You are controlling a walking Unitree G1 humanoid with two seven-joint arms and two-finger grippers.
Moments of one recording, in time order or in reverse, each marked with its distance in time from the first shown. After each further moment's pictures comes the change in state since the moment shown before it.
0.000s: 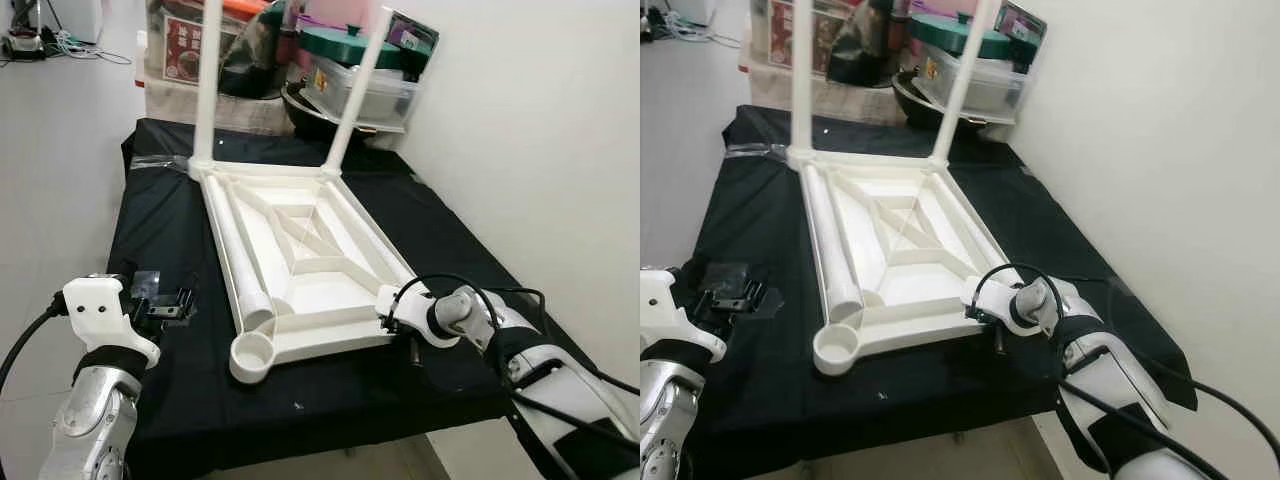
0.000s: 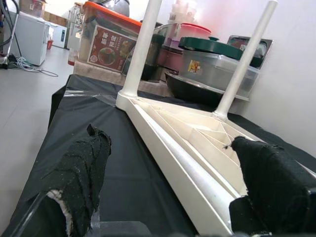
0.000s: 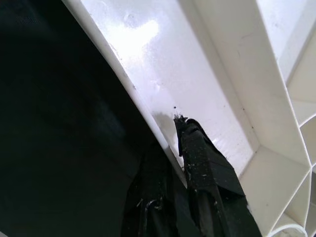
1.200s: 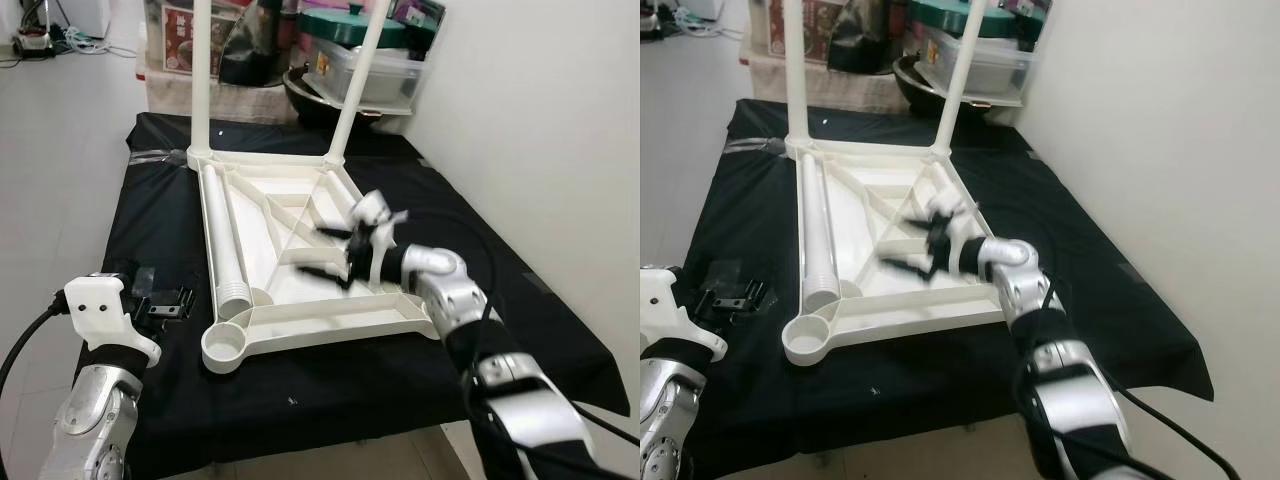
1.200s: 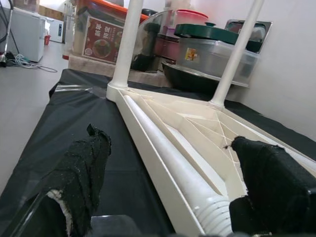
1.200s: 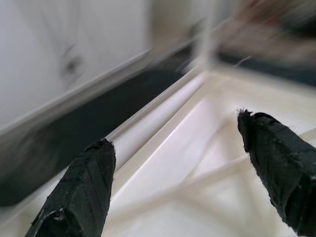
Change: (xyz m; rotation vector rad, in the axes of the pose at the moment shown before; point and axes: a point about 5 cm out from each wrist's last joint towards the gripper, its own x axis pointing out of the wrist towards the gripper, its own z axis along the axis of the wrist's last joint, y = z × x) left arm 0.001 -0.001 -0.001 0.003 0.003 -0.009; right arm -0.062 -0.060 0.109 0.541 -0.994 -0.416
